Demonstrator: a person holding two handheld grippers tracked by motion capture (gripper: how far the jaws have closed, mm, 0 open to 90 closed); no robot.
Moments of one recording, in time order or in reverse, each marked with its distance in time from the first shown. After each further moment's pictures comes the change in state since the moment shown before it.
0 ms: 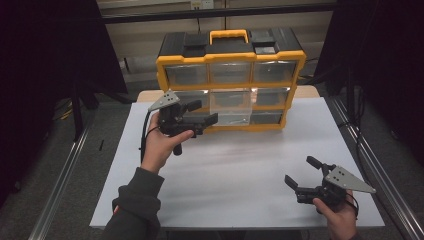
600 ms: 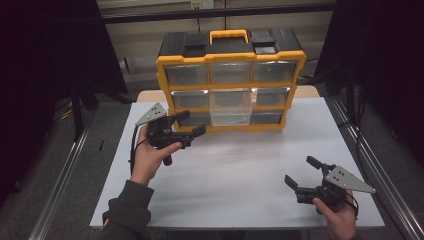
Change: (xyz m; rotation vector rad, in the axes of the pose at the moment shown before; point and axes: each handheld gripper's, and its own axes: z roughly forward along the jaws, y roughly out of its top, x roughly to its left) left arm 0.009 -0.028 -0.030 -0.019 0.020 -0.002; right arm 0.000 0.000 0.000 -0.001 -0.003 0.002
